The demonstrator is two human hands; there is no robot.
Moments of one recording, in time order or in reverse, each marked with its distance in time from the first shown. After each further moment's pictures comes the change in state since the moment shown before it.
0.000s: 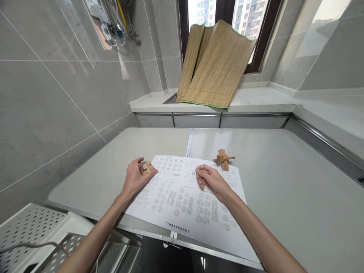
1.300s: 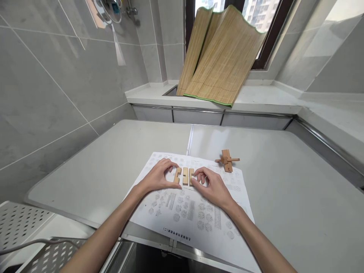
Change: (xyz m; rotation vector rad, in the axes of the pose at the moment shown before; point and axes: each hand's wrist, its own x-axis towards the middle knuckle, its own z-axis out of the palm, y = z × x) left_hand 0.014 0.060 0.040 -0.308 -0.526 0.368; right_hand -0.001 0.013 0.002 -0.942 0.149 -0.293
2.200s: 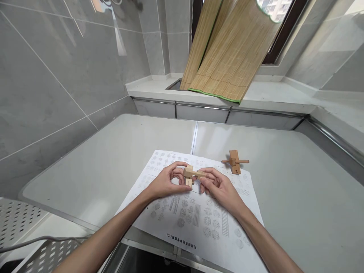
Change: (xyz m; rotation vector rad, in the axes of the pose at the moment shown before) left_hand -0.007 0.027 0.016 -0.705 -0.091 -0.173; right_hand -0.001 -0.002 -0.004 0.539 -0.130 0.152
